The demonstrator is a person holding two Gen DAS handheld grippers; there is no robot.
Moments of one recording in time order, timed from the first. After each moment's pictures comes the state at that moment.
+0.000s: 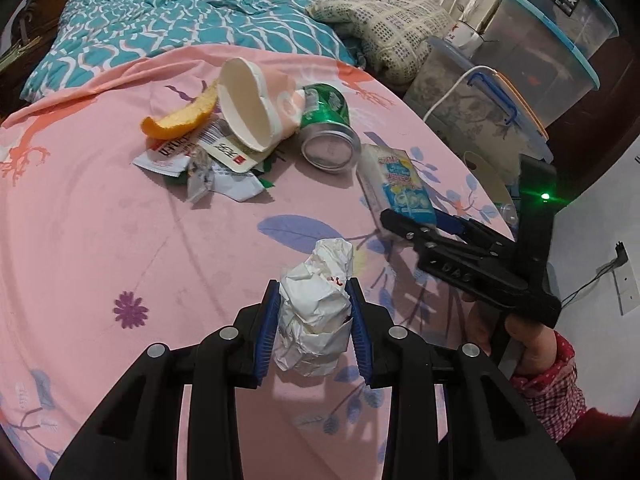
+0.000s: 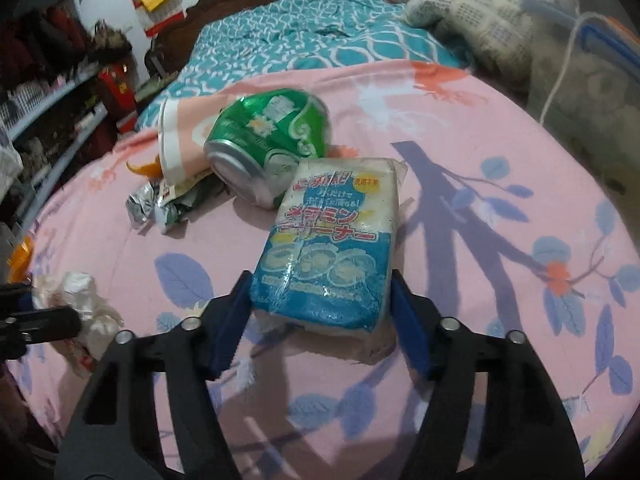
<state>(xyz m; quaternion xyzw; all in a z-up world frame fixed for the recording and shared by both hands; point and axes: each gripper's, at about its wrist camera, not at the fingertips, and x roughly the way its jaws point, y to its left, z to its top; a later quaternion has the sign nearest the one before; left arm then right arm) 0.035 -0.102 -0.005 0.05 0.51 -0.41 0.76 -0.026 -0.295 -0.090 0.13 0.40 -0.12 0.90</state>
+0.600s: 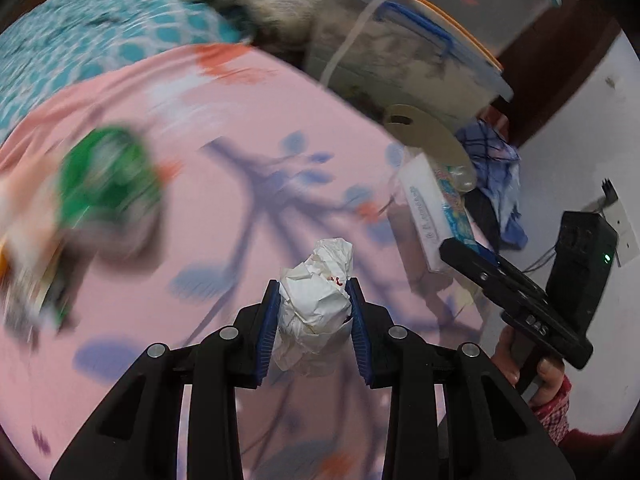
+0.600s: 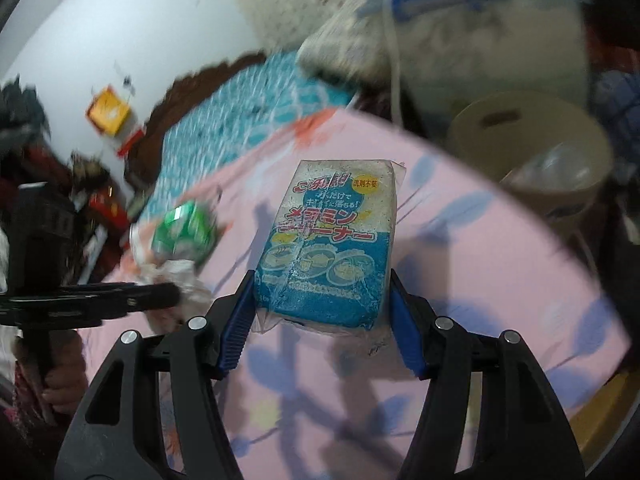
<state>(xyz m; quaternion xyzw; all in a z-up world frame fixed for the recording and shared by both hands) 0.000 -0.303 0.004 0.16 0.50 -0.51 0.68 -0.191 -0.425 -0.063 0.29 0.25 -0.19 0.91</state>
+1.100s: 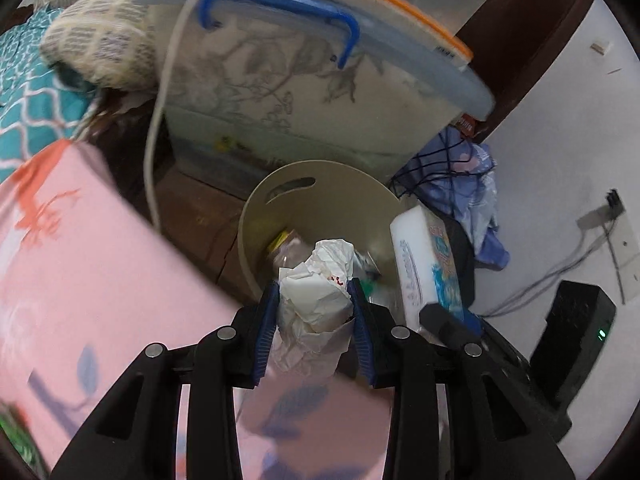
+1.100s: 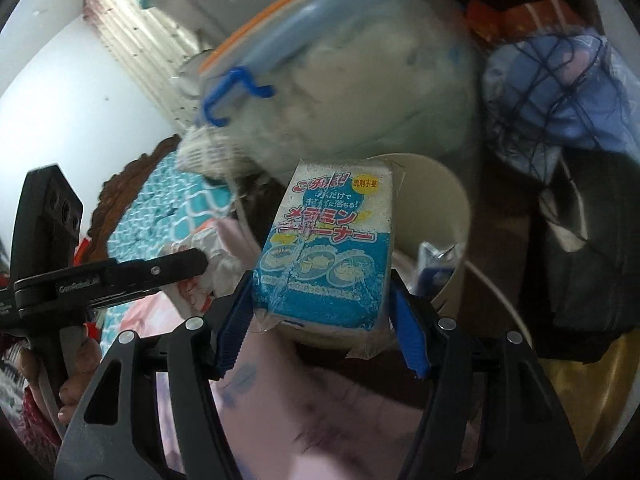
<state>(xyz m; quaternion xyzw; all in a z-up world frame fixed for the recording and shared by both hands) -0.039 -0.574 -0.004 0.20 0.48 -0.57 0.64 -0.252 -0.600 -0.064 0.38 0.18 -0.32 0.85</state>
